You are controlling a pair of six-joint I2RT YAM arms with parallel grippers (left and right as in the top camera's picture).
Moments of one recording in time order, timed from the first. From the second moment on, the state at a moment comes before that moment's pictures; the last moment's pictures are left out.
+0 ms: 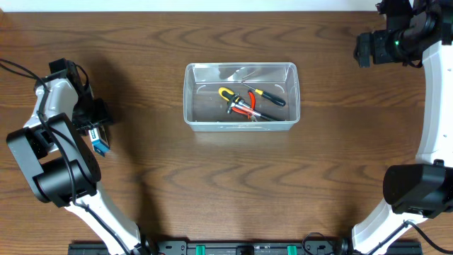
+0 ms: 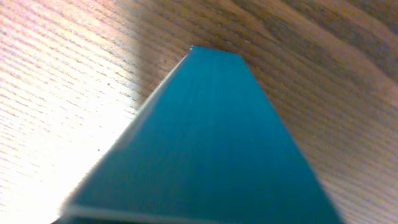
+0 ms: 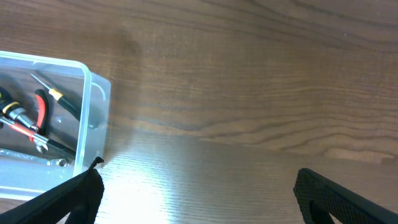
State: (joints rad) left arm 0.40 2.07 1.46 -0.91 -0.06 -0.03; right arm -0.13 1.91 2.13 -1.35 -0.11 -0.22
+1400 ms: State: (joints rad) left arm 0.01 1.45 1.47 -0.98 0.12 0.49; right arm -0.13 1.91 2.13 -1.35 -0.10 -0.22
